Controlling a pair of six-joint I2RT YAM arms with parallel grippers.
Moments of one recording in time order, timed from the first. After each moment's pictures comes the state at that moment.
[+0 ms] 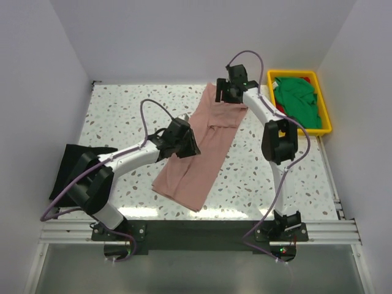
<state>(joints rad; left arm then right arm) -0.70 1.61 1.02 -0.23 0.04 -0.84 0.30 2.39 2.16 -0.58 -0.01 0.30</state>
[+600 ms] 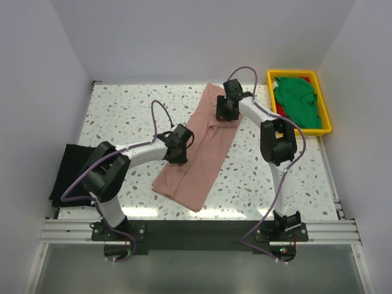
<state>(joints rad) -0.67 1.75 1.05 -0.42 -0.20 -0.64 0.33 2.32 1.89 -0.56 0.04 0.37</state>
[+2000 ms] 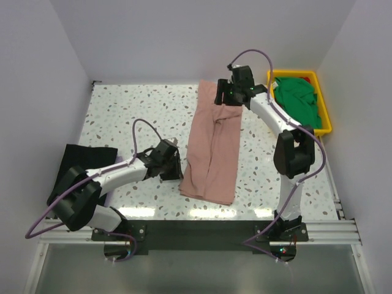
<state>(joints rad) -0.68 1.42 0.71 -0.32 0.02 -0.74 0.33 2.05 1.85 -0.51 -0.07 0.31</state>
